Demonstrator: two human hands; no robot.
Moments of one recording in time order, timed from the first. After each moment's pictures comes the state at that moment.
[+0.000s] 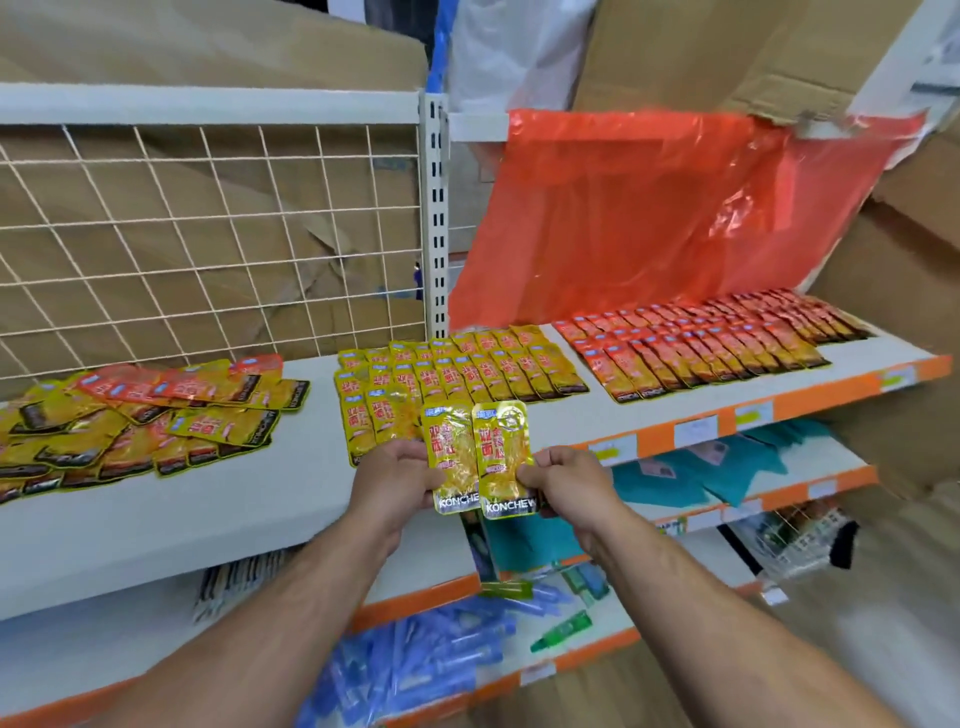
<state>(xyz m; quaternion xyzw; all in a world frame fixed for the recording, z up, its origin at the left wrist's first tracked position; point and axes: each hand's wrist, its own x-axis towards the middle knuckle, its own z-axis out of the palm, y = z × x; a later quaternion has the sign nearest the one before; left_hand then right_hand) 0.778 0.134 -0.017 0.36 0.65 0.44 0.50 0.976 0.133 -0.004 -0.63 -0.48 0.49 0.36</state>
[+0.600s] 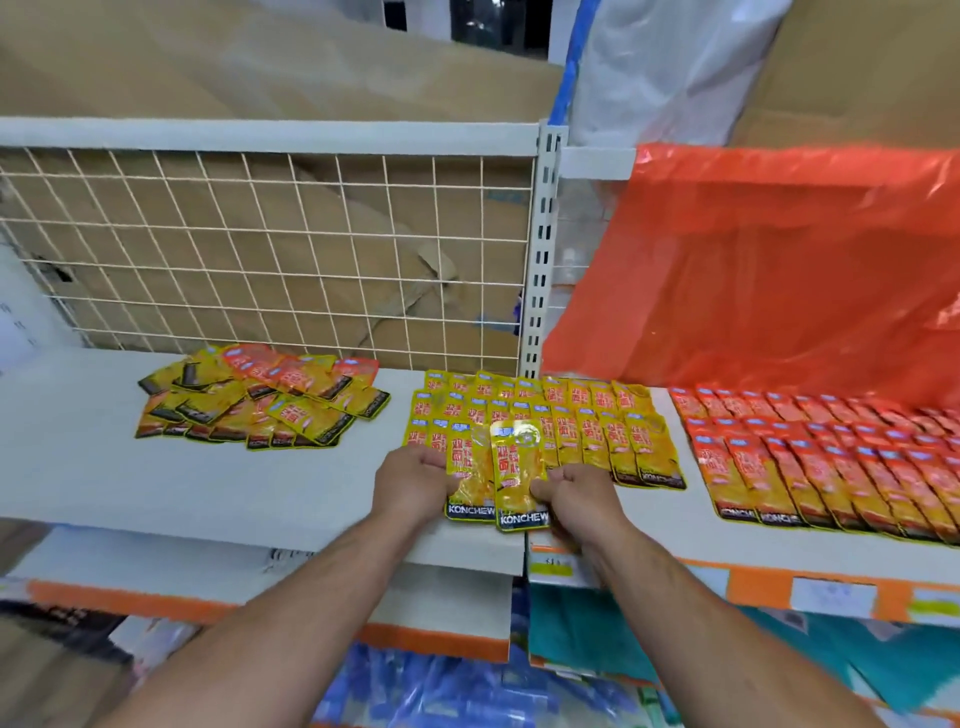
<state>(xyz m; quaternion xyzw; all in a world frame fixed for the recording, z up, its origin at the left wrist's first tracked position) 0.784 0.188 -0.007 0.27 0.80 0.44 0.30 0.963 0.262 -0.024 -0.55 -0.59 0.54 0.25</state>
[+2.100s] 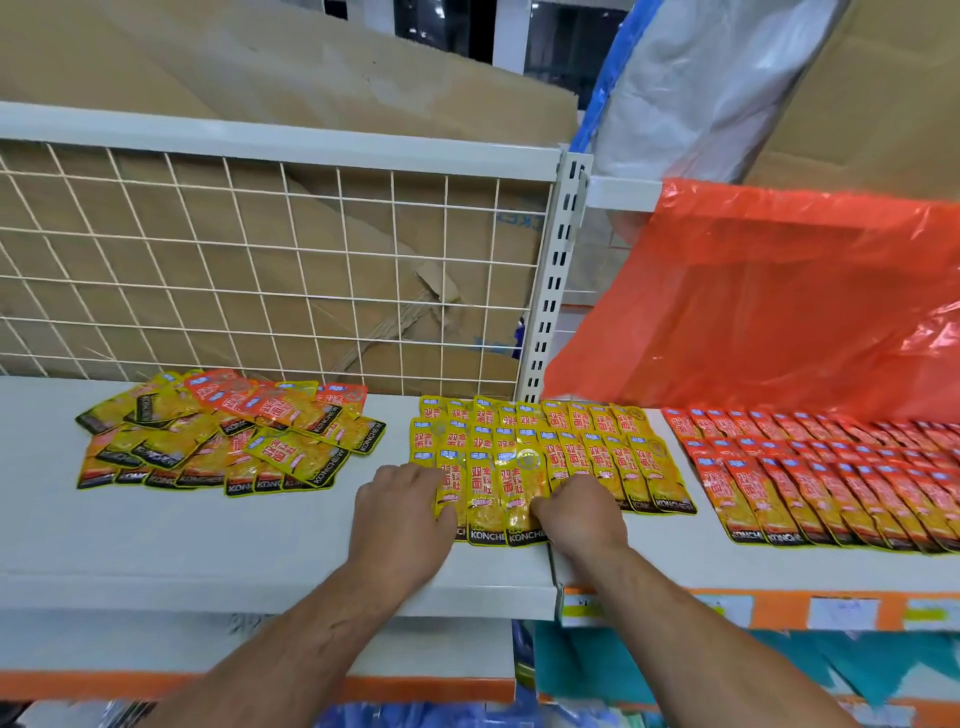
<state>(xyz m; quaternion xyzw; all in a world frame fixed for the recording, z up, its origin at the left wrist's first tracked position) 0.726 0.186 -0.031 0.60 0.77 0.22 -0.01 0.911 0.274 -0.013 -0.69 -0.66 0.28 0.13</state>
